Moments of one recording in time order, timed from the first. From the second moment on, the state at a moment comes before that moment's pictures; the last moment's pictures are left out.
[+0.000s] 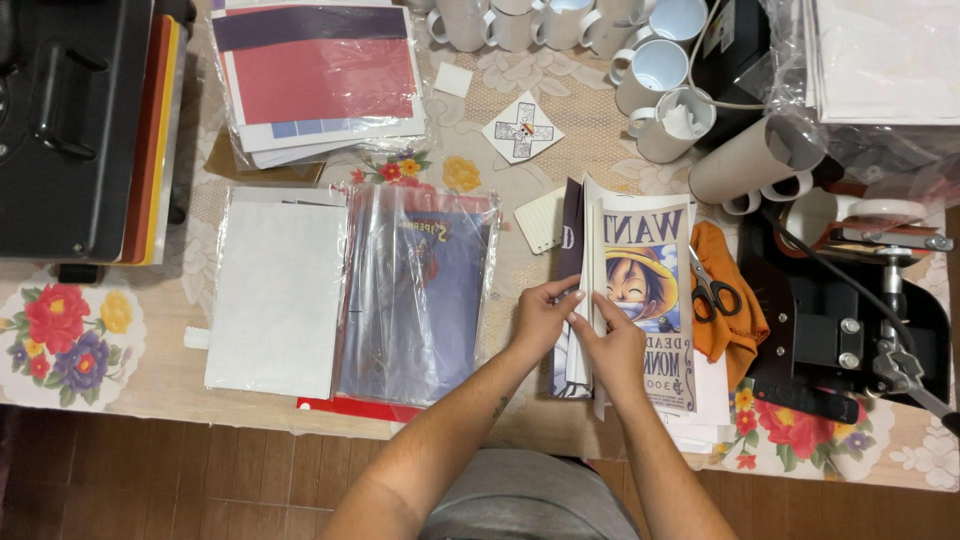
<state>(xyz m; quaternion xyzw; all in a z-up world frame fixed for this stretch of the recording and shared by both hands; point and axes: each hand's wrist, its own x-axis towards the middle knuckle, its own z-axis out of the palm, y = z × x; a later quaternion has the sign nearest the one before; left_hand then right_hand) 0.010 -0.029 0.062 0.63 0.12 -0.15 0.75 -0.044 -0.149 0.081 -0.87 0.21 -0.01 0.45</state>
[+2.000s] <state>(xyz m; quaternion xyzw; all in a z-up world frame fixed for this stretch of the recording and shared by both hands) 0.019 -0.015 0.023 0.58 0.14 -0.15 0.79 -0.037 -0.160 0.084 -0.84 0.21 -0.10 0.50</state>
